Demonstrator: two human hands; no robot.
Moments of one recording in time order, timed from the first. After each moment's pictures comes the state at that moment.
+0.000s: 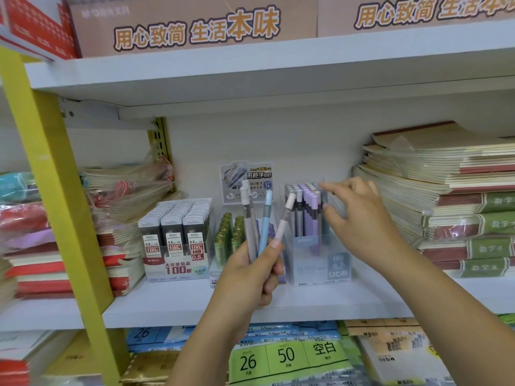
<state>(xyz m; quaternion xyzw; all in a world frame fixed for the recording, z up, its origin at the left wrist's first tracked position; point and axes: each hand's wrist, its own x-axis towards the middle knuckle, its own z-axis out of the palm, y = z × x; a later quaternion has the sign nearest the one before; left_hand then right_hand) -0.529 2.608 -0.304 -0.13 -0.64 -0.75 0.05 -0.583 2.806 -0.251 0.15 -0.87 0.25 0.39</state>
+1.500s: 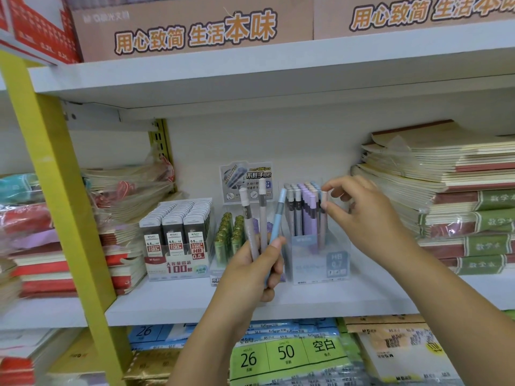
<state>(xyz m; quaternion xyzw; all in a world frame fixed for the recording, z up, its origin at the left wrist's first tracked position) -0.528 2.609 -0.304 -0.14 -0.65 -0.75 0.04 -0.579 2.814 -0.249 0.19 -0.84 0.31 0.39</state>
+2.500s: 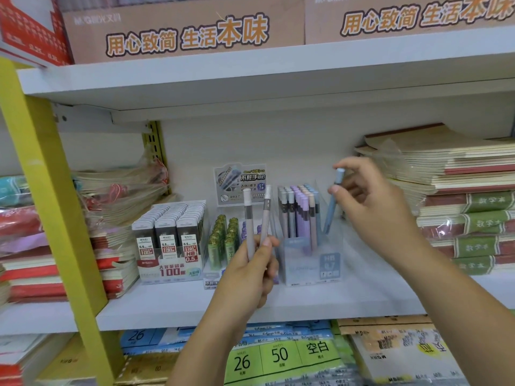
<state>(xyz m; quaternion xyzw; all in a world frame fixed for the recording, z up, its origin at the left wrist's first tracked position) -0.527 2.616 -0.302 -0.14 -0.67 -0.73 0.05 -0.565 2.825 -0.234 0.21 -0.79 0.40 0.42</state>
